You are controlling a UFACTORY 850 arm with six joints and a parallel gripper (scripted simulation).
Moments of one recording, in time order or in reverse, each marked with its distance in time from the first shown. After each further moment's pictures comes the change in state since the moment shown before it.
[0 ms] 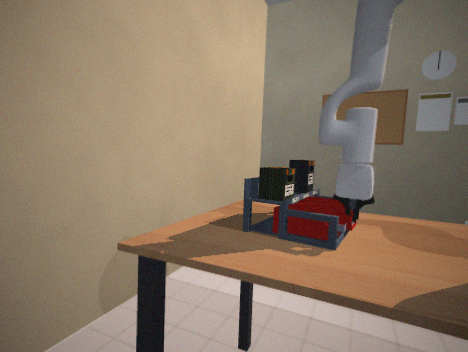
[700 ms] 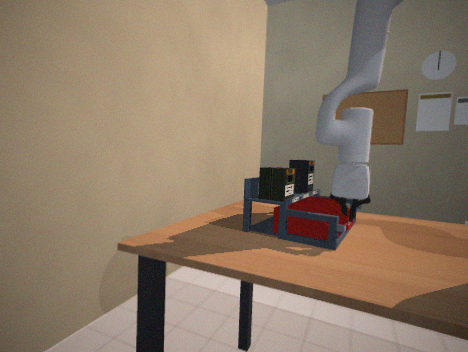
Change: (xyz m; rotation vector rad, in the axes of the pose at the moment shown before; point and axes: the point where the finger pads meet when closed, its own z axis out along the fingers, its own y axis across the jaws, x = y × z) arm 0.000 -0.010 0.000 -0.004 -0.001 0.000
